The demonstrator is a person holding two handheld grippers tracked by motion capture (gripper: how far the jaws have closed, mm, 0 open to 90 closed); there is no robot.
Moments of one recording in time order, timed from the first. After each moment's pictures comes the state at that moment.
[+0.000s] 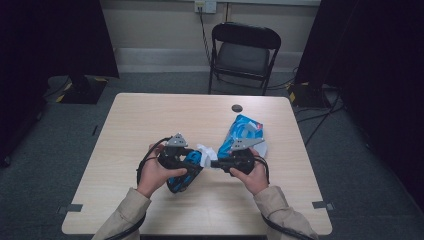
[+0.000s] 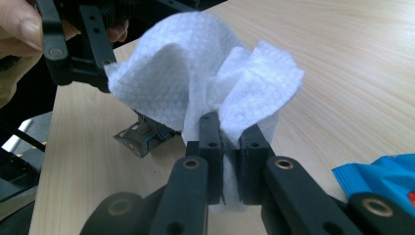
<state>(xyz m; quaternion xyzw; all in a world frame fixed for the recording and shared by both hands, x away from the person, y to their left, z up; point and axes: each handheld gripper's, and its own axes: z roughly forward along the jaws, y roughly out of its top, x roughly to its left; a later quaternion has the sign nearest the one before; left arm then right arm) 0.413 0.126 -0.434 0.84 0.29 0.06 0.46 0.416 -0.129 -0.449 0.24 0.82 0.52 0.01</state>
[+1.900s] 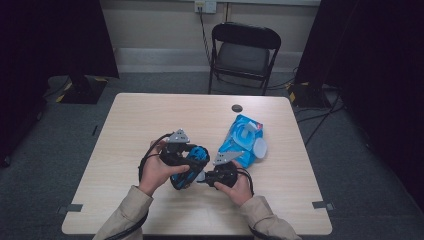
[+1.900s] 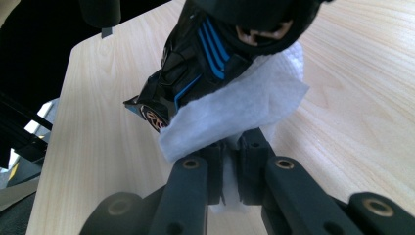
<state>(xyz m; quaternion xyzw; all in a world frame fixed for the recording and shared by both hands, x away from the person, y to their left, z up) 0.413 0.119 -0.417 0.83 0.29 0.06 0.48 0.397 -0.085 -0.490 0.23 0.83 0.51 -0.03</state>
